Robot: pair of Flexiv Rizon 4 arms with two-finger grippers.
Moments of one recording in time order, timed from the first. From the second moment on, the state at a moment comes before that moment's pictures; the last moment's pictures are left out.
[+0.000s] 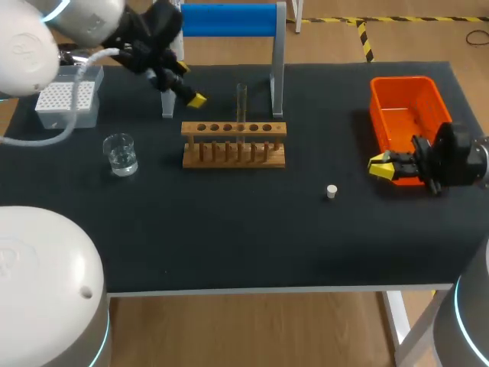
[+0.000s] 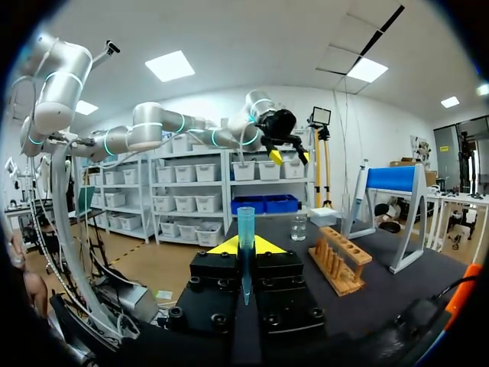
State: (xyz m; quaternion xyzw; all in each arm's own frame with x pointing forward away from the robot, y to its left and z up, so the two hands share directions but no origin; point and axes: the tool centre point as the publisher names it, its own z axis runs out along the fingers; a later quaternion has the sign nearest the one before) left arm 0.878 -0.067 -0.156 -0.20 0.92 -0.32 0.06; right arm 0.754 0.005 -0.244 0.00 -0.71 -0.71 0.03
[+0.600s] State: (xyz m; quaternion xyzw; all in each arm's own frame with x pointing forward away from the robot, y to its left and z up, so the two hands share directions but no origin) left arm 0.909 -0.010 -0.173 -0.40 0.87 -0.27 0.12; right arm 0.754 0.005 -0.244 0.00 -0.71 -0.71 0.03
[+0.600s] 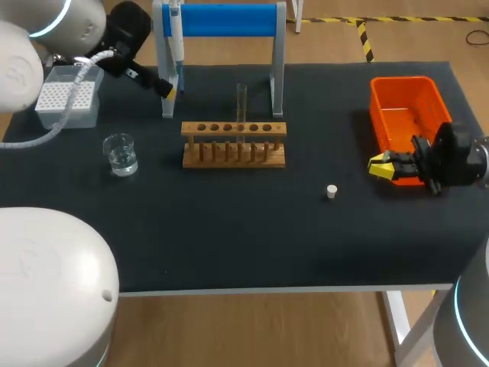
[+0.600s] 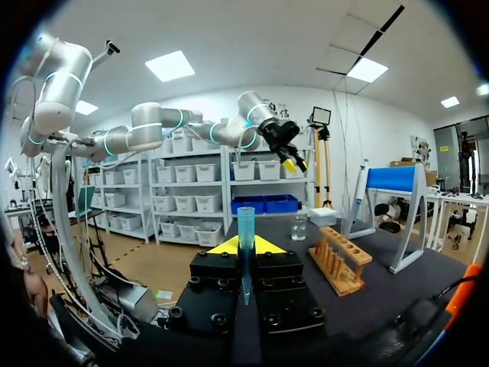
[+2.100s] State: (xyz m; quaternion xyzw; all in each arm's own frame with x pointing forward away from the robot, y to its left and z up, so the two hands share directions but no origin) left arm 0.975 -0.011 -0.170 -0.56 0.72 -0.29 0.27; right arm 0.754 0.005 -0.244 0.00 -0.71 -0.71 0.03
